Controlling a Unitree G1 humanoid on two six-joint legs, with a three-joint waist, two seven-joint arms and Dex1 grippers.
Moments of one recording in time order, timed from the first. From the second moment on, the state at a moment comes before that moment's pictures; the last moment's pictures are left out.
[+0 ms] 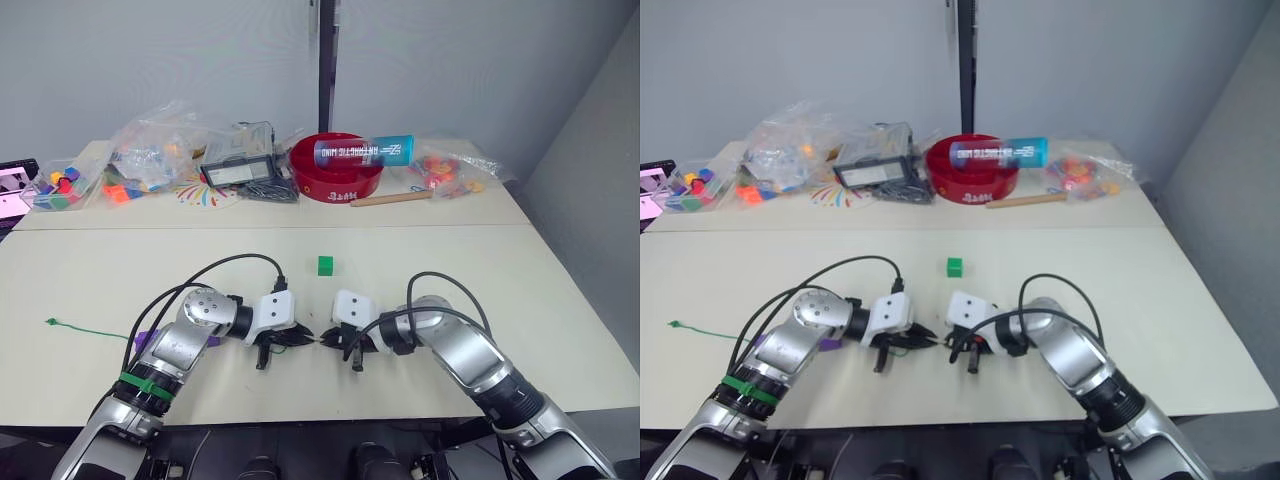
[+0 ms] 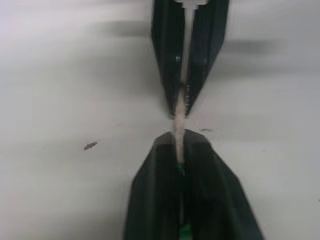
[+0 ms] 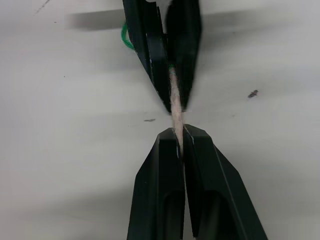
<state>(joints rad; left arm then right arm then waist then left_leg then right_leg) -0.50 0.58 -0.32 0.14 -0.08 0.11 -1.25 -0.55 -0.49 0.49 -0.17 0.06 0.63 0.99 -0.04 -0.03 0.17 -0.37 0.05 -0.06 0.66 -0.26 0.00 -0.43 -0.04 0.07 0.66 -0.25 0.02</state>
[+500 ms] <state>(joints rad) -0.46 0.61 -0.30 0.09 -0.09 0.13 -1.25 -0.54 -0.48 0.48 -0.18 0.08 0.64 1.00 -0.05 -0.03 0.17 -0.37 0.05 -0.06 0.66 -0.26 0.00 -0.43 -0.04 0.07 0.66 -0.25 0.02</state>
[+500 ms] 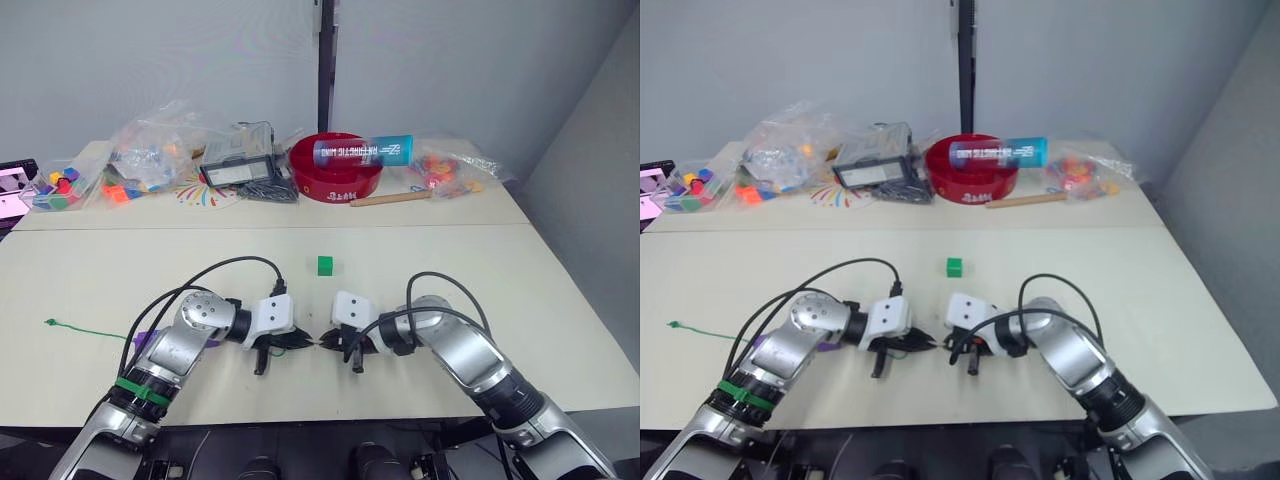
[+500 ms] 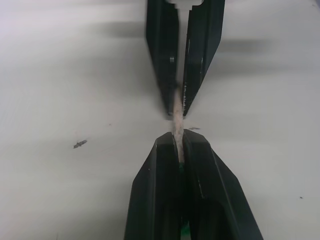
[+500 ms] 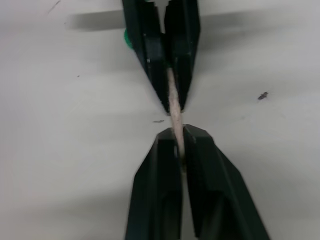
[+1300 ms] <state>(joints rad) -0.38 0.68 -0.23 0.03 -0.13 0.18 -1.21 -0.65 -0.18 0.16 0.22 0.07 0.43 0.49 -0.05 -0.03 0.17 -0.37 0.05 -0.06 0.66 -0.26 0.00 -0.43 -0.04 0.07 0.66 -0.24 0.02</state>
